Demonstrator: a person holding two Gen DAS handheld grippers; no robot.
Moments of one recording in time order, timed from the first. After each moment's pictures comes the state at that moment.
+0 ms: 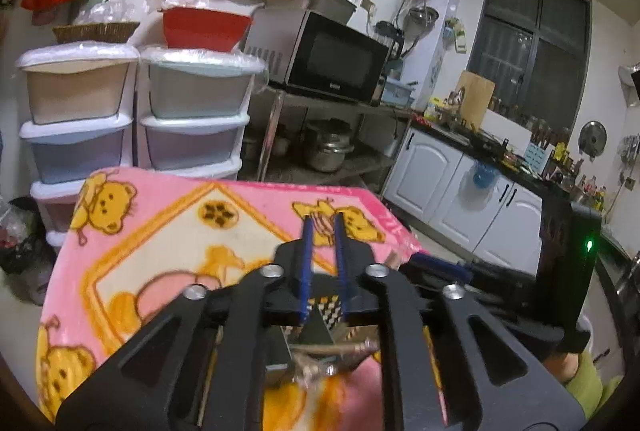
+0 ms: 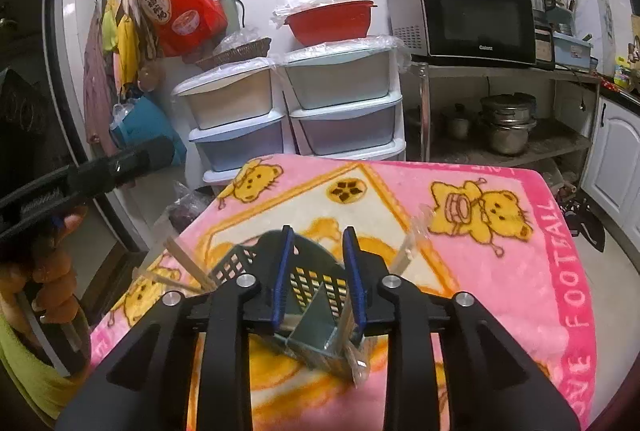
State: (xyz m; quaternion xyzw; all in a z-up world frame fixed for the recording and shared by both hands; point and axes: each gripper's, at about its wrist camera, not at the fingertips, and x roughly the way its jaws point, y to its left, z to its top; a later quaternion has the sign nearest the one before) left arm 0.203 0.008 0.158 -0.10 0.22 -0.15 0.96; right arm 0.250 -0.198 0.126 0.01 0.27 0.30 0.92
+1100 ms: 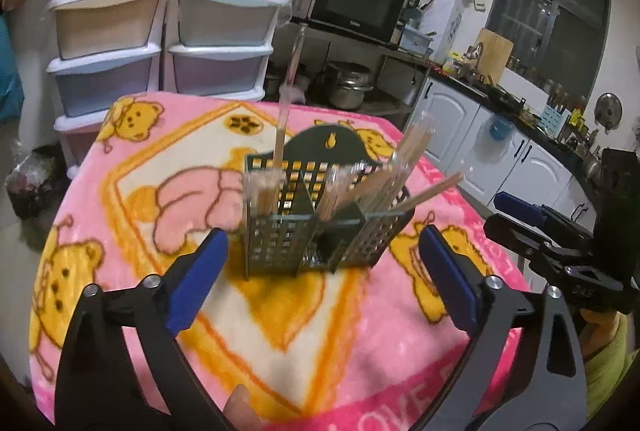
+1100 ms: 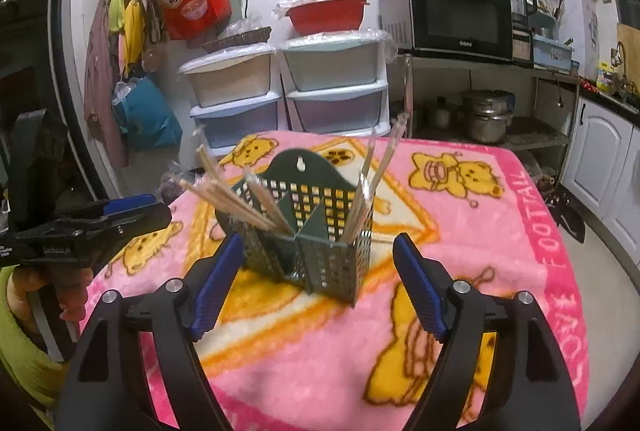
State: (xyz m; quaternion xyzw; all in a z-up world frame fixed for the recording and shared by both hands) left arm 0.134 0.012 0.078 -0.09 0.30 -0.12 0.94; right arm 0.157 -0.224 0.088 -0.01 0.27 0.27 0.92
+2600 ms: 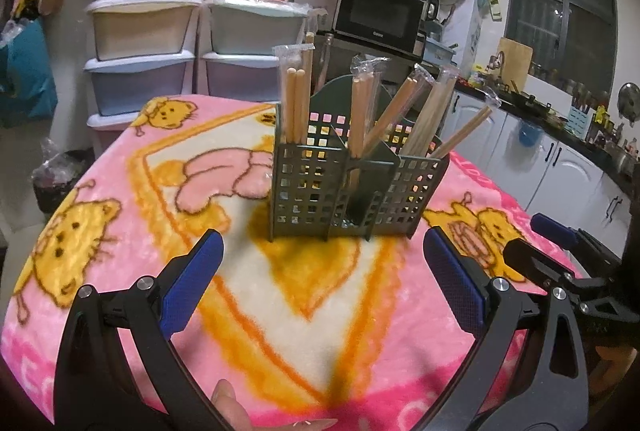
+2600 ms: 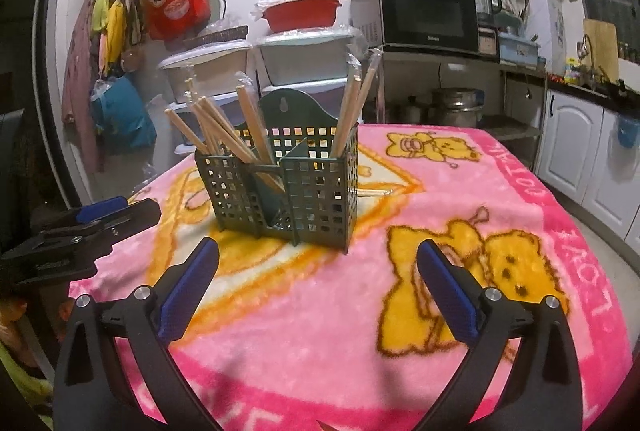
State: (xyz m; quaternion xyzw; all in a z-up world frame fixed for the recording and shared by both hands) left arm 0.092 -0.002 0.011 -0.07 0.23 -0.05 0.97; right arm 0.110 -0.220 0.008 0.00 0.22 0.21 0.95
